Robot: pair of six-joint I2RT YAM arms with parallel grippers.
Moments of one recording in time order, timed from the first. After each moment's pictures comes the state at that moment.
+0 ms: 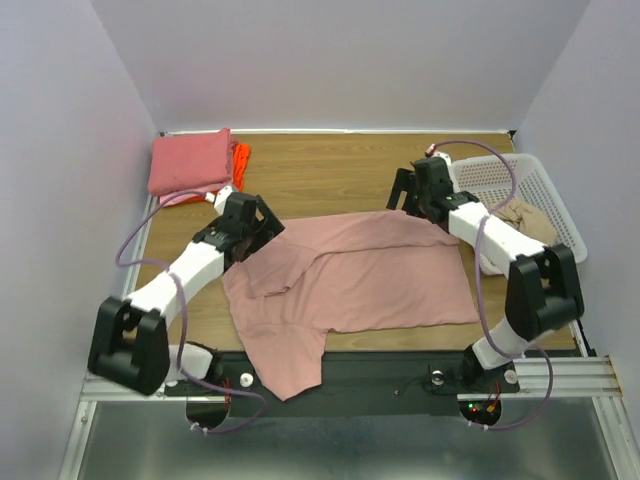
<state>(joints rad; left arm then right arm) -0.37 1.20 0.78 -0.33 -0.17 -0.92 0.32 1.53 1.11 -0.28 0.25 0.49</state>
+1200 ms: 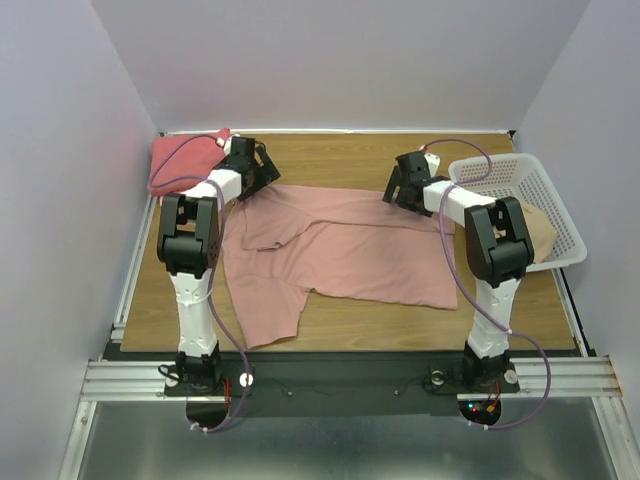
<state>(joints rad) -0.16 2.13 1.54 -0.19 -0.07 -0.66 0.28 2.03 1.39 -0.28 0.36 0.57</state>
